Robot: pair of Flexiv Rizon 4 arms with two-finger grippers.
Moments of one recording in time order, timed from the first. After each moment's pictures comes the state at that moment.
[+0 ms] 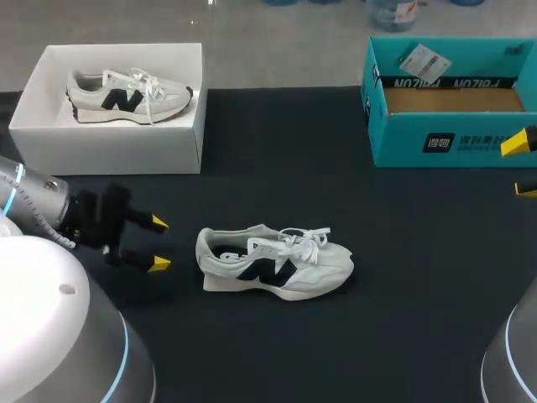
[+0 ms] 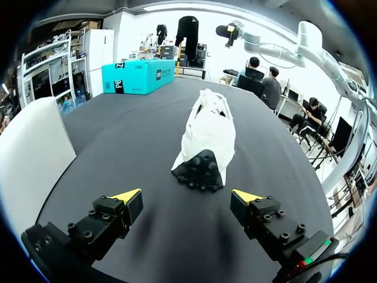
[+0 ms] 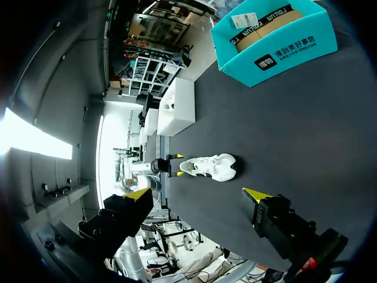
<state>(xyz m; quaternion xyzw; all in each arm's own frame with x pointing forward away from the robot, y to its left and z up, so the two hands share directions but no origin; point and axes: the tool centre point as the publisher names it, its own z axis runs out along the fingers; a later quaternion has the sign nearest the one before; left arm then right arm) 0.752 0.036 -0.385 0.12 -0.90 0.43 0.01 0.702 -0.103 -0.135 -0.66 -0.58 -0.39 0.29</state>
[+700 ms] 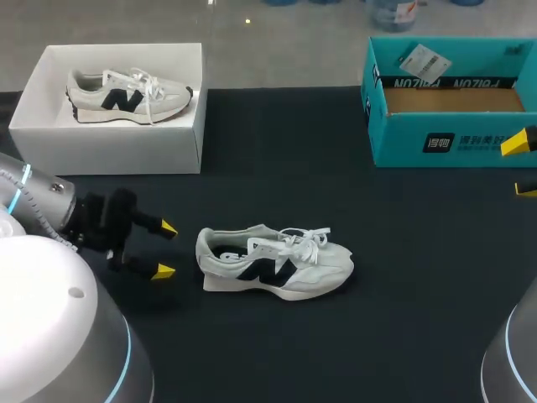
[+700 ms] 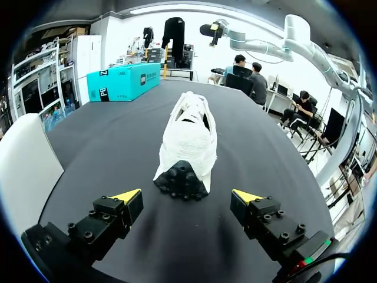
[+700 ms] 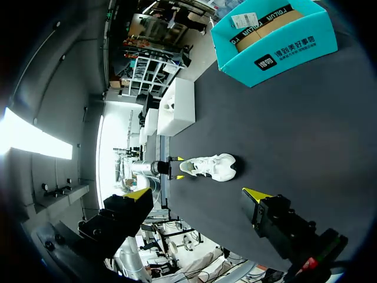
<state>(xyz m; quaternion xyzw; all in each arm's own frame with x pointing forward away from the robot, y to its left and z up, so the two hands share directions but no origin) 0.732 0.020 -0.379 0.06 -0.90 0.44 0.03 0.702 -0.103 -0.135 -0.66 -0.58 -0.39 0.29</state>
